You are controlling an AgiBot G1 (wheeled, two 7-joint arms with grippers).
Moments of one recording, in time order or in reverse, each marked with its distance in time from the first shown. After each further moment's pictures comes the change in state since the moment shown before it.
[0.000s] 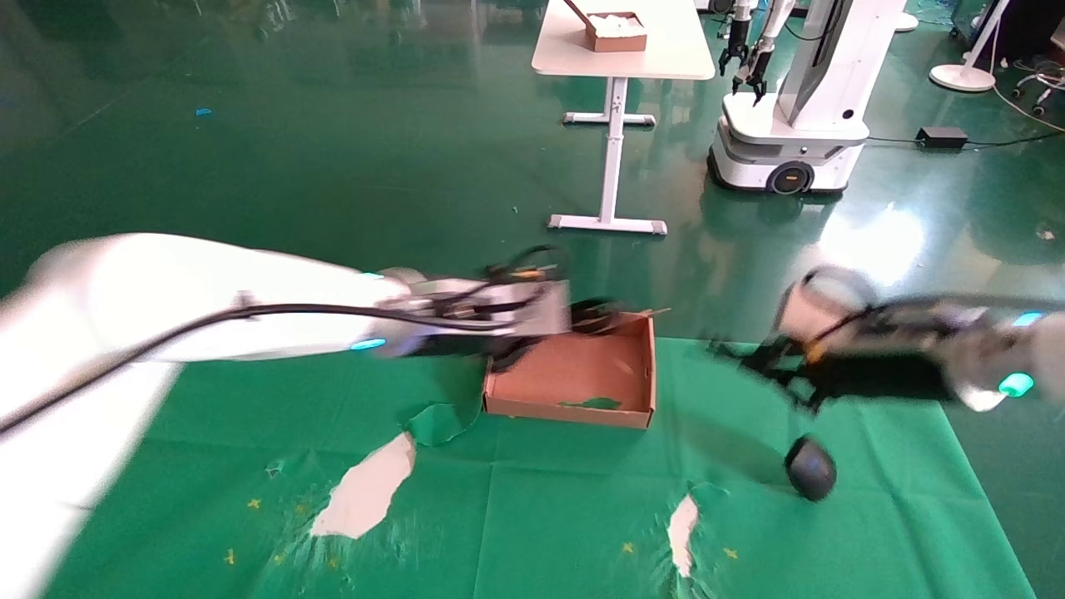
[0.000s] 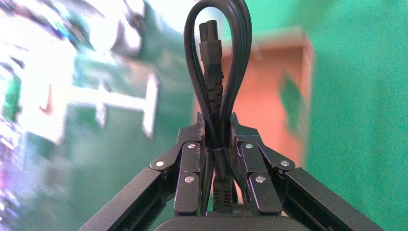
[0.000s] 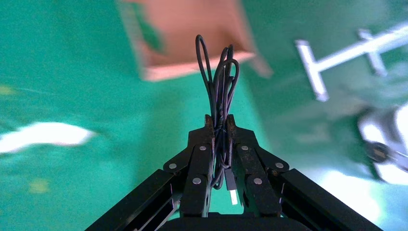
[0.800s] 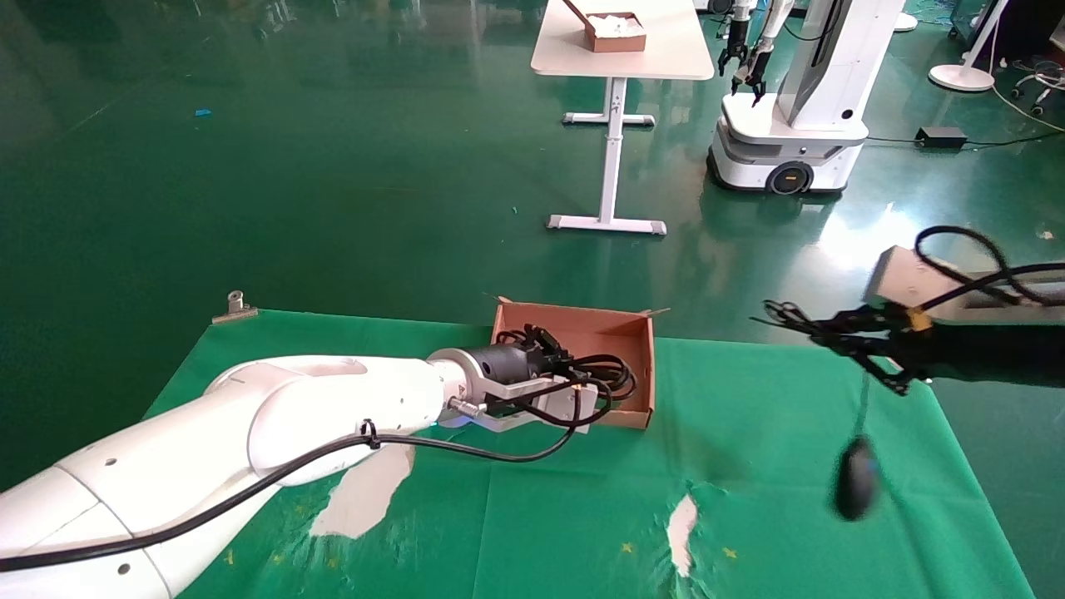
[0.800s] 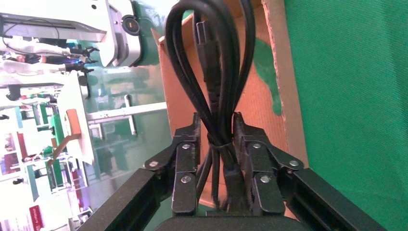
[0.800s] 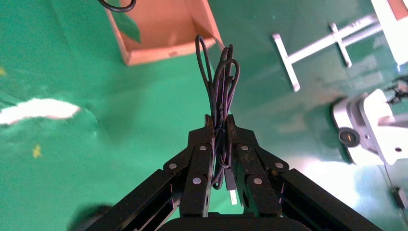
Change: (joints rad) left arm -0.010 0.072 0.491 0.149 -0.169 -0.426 0.153; right arm -0.010 0.156 0.040 0.233 0.029 -0.050 0.139
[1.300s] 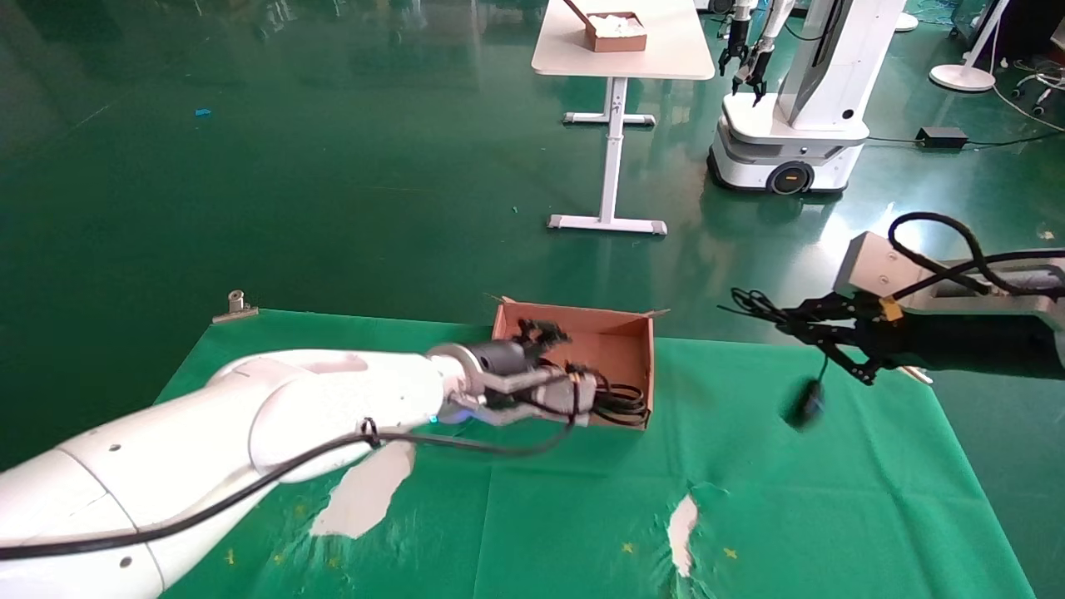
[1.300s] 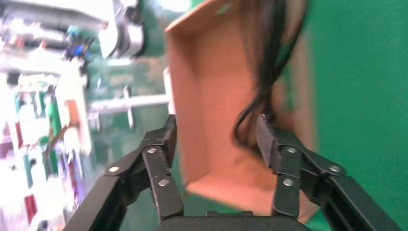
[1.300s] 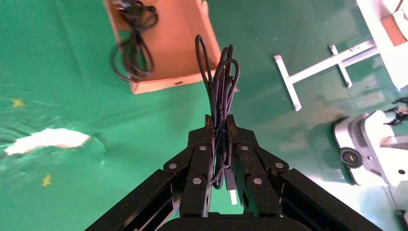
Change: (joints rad) left arm -0.055 -0.004 0.122 0.069 -0.077 -0.082 -0.087; right arm -0.006 -0.015 0.011 0.056 0.040 -0.009 0.009
